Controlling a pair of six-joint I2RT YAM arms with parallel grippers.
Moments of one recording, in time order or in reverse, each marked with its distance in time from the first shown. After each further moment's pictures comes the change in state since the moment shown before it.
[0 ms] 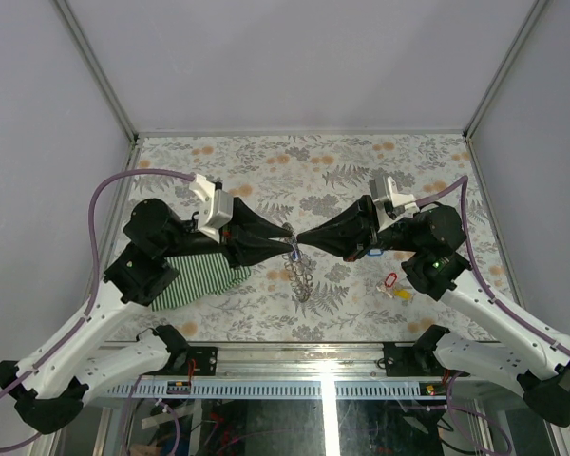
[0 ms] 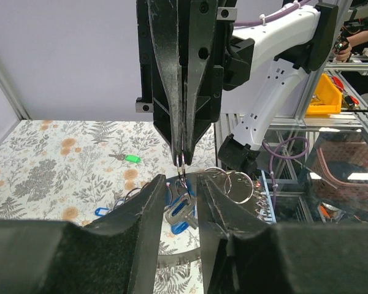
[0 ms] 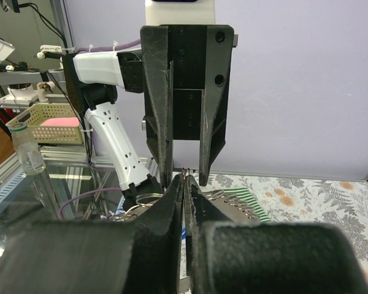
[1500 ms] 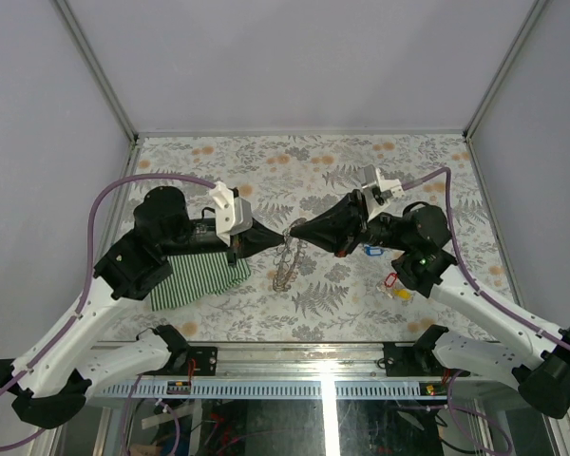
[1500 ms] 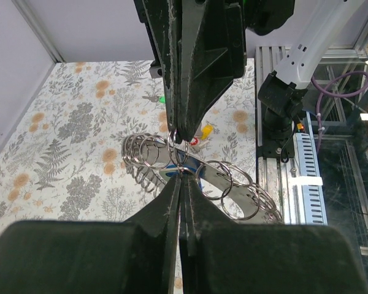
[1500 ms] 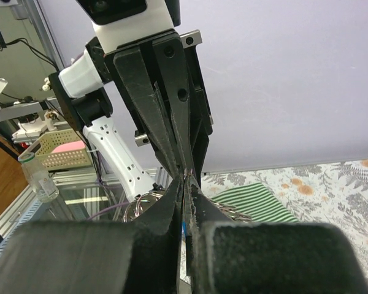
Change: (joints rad) left arm 0.000 0.051 0.148 -0.439 -0.087 0.340; right arm 0.000 0.062 -0.045 0.087 0.085 0.148
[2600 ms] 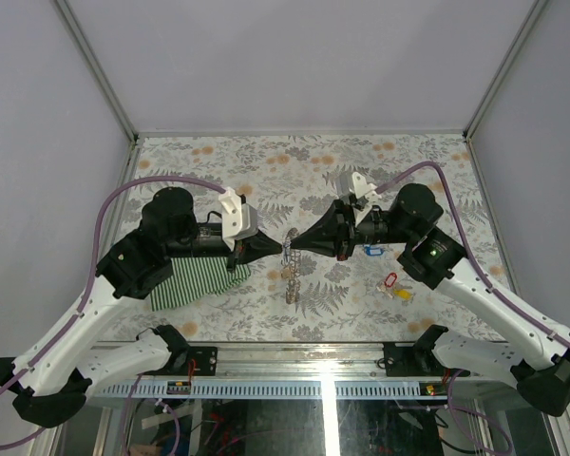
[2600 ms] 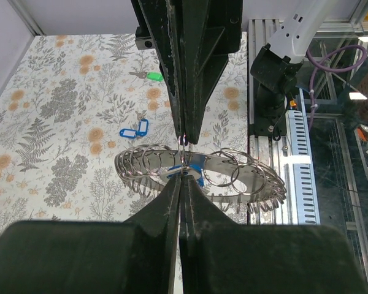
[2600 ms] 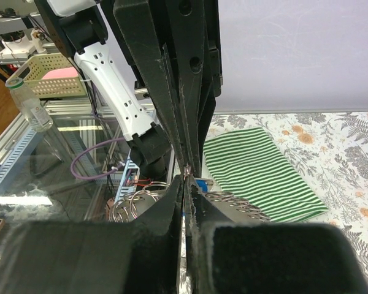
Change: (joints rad) left arm 0.001 0.007 0.000 -0.100 0.008 0.042; right arm 0.000 0.018 0.171 -0.499 -0.134 -0.314
